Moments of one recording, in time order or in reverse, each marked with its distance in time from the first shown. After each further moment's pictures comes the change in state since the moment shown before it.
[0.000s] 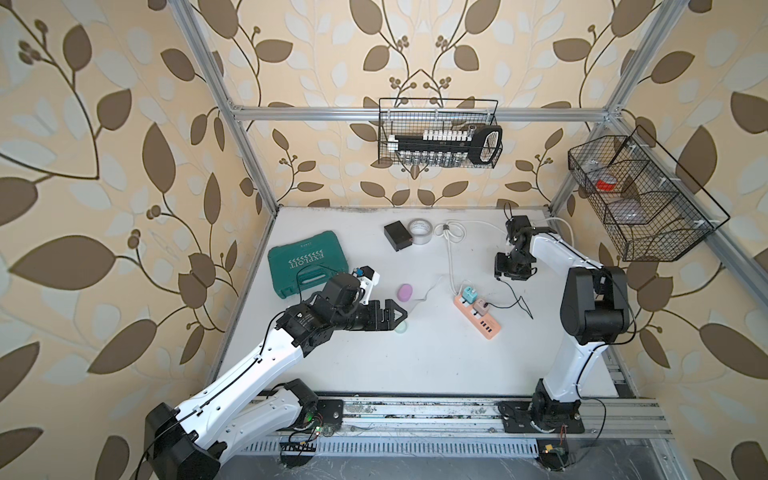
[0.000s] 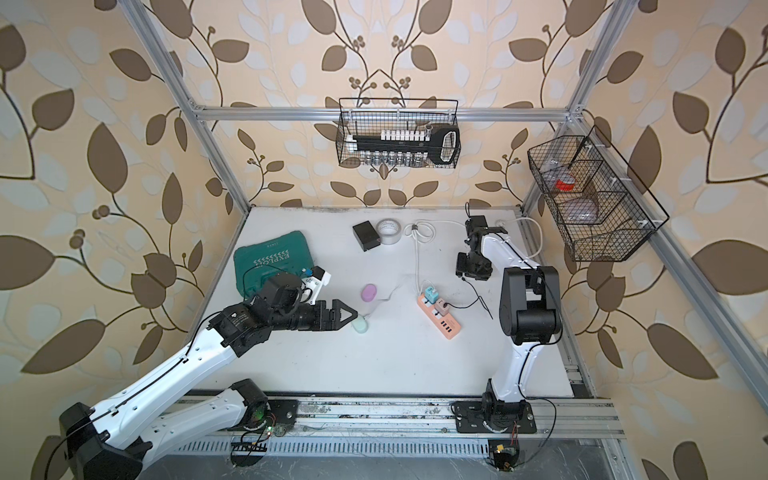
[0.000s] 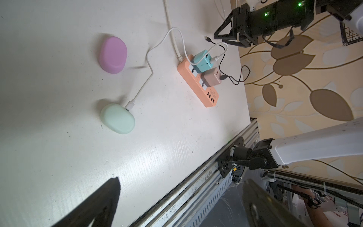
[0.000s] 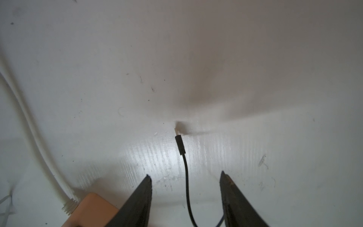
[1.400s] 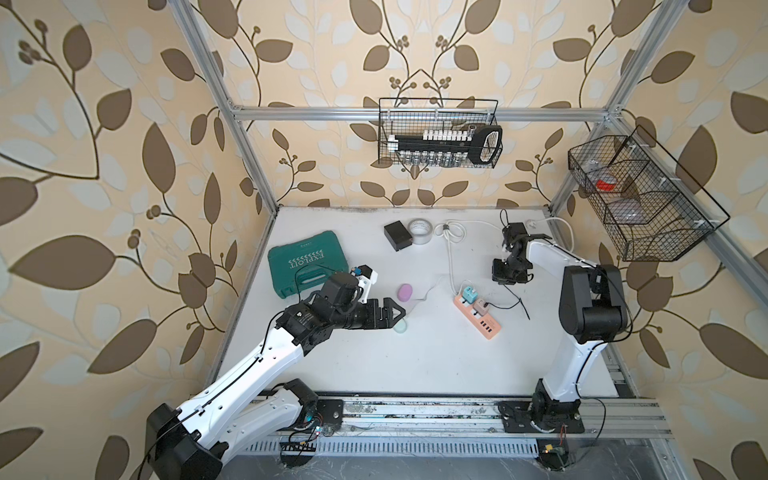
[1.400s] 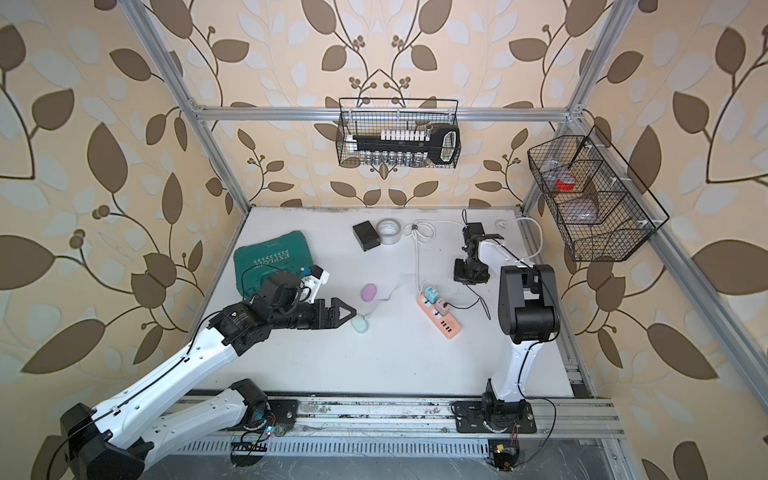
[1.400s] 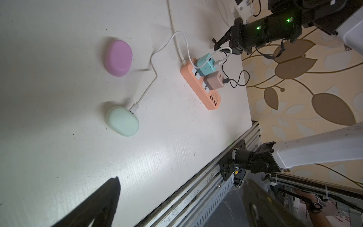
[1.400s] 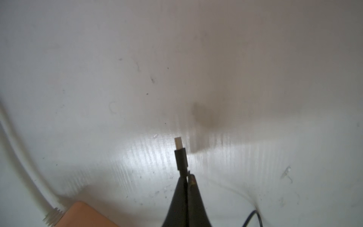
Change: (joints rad) left arm 0.020 0.005 -0.008 0.008 0.007 0.008; right arm 0.019 -0.052 -0.090 0.072 -0.019 -0.007
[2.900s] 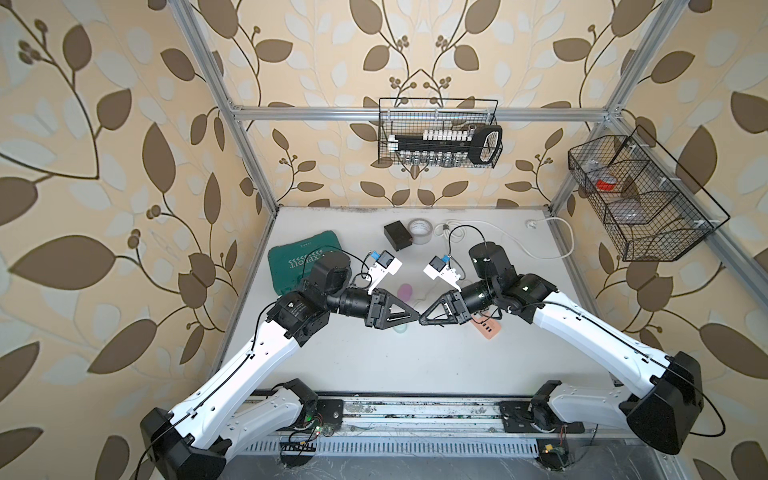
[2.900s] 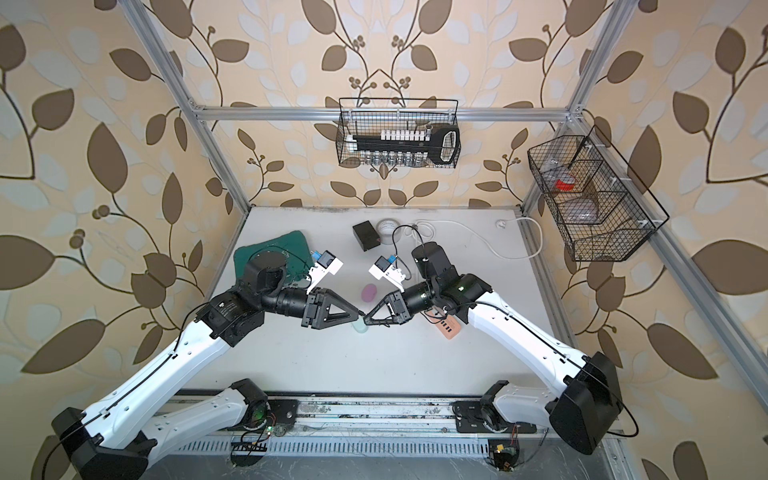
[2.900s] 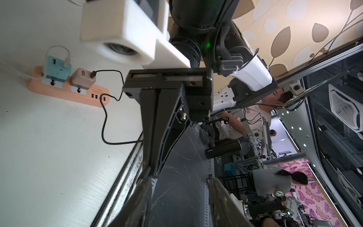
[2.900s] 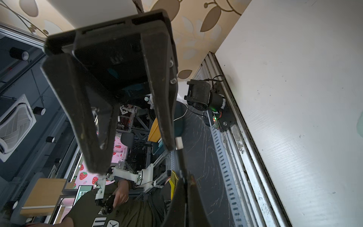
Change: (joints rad) left arm 0.026 0.035 0.167 0.147 0.633 0.140; right arm 0.618 -0.605 -0.283 0.369 -1.105 0.254
